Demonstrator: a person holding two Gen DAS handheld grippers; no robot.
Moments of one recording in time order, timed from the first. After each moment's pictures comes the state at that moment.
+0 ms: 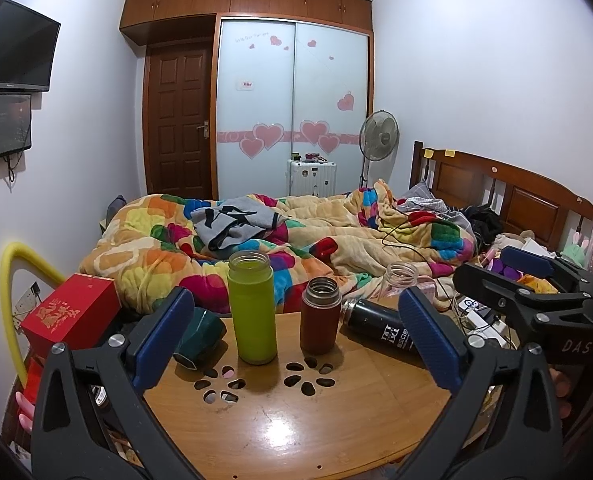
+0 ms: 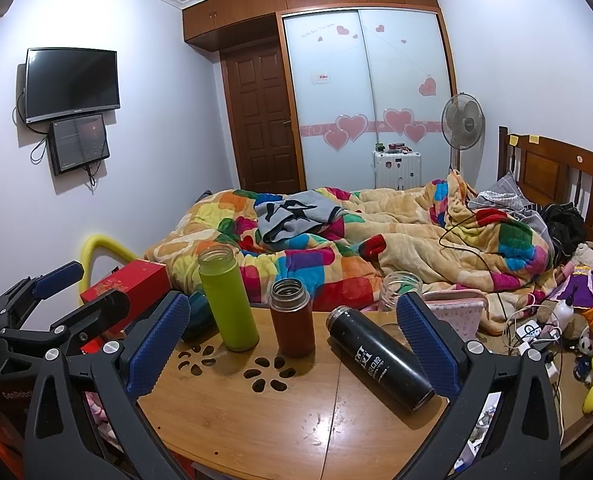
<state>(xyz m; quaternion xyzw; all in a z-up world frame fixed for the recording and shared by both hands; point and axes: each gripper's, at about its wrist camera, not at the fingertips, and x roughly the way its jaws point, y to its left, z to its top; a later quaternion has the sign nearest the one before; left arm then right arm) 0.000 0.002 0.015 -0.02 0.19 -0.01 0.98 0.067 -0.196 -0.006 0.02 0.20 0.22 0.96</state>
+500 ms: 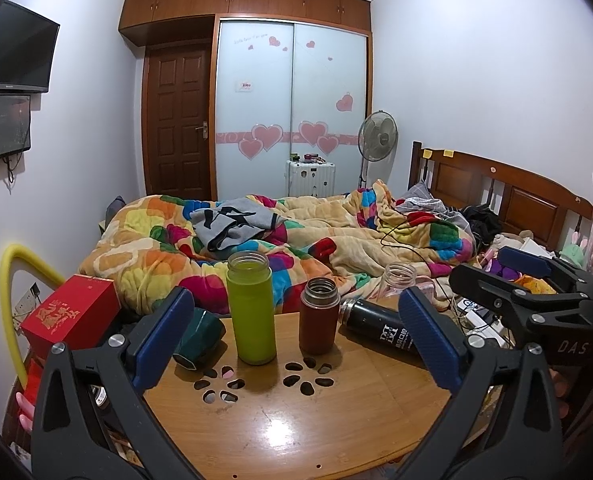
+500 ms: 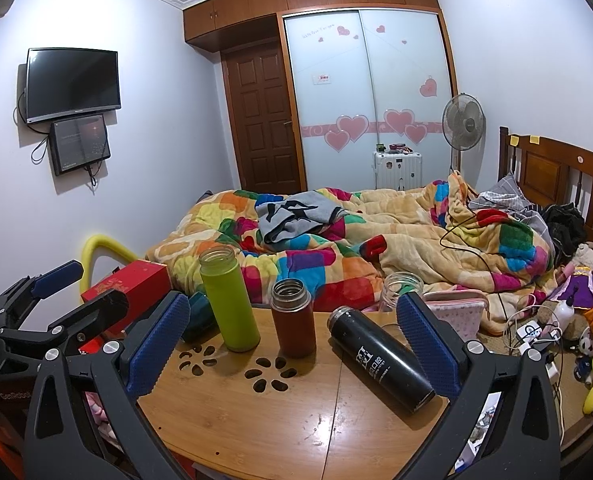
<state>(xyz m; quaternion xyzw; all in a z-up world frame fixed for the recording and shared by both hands) 0.001 0.002 0.017 -0.02 0.19 -0.02 0.98 0.066 -0.196 -0.006 0.02 0.20 0.22 0.96</state>
